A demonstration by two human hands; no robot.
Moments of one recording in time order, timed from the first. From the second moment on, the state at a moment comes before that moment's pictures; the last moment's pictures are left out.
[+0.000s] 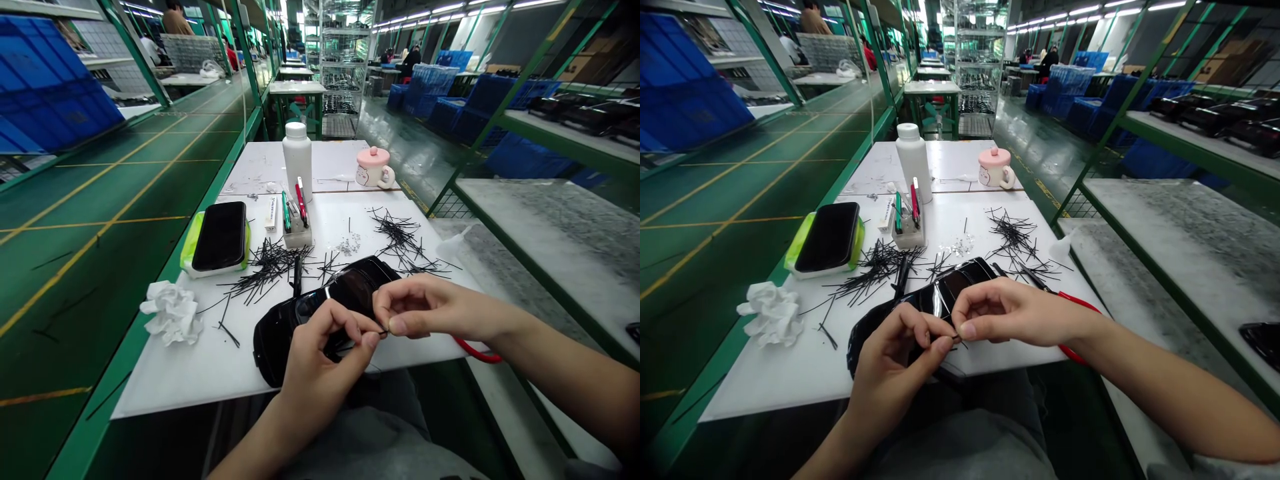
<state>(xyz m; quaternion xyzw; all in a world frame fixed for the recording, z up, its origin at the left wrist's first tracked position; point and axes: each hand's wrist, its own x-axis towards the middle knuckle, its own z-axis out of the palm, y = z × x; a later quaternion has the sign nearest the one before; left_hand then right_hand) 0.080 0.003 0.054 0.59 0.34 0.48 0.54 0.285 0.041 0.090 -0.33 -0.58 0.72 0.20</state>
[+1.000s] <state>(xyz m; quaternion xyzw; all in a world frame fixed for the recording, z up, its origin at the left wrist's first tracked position) 0.081 0.004 0.050 0.58 0.35 0.48 0.55 0.283 0.027 0.092 -0.39 -0.69 0.57 0.24</state>
